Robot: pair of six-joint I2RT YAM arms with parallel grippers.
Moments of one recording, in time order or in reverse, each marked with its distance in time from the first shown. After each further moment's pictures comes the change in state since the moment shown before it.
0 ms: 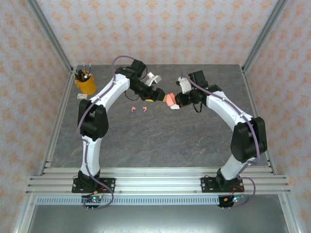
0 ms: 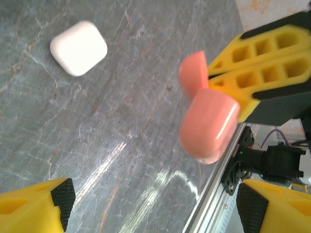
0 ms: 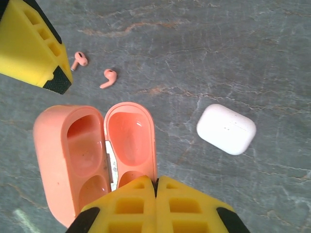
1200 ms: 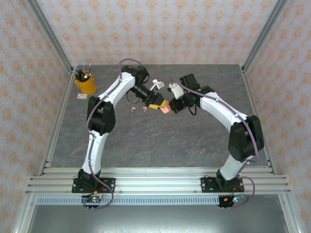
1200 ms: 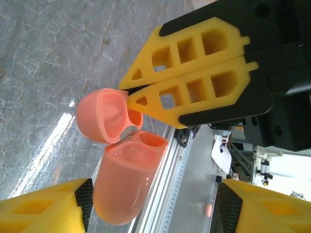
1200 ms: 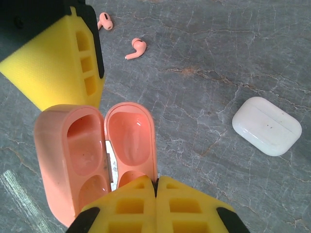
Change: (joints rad) left arm 0.000 0.183 0.202 -0.399 0.257 0.320; right arm 0.090 0.026 0.015 -0.057 0.001 -0.090
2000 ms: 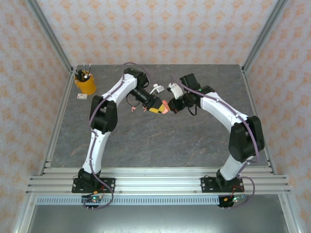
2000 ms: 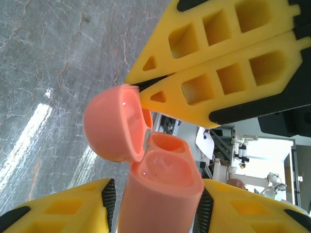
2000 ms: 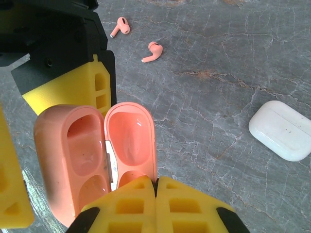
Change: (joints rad) left arm 0.001 0.062 0.007 -0.138 0.074 0.158; right arm 0.001 -0.007 0.000 0.000 -0.053 0.011
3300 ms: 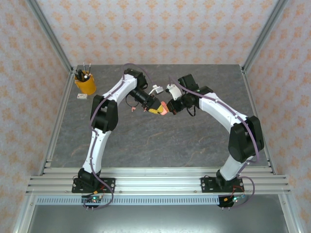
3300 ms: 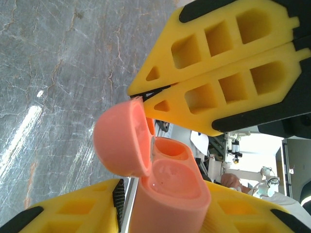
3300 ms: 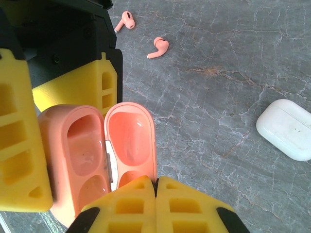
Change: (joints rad) left arm 0.012 0.032 0.014 -0.071 0.031 0.096; right arm 0.023 0.000 0.002 -0.011 0.016 0.000
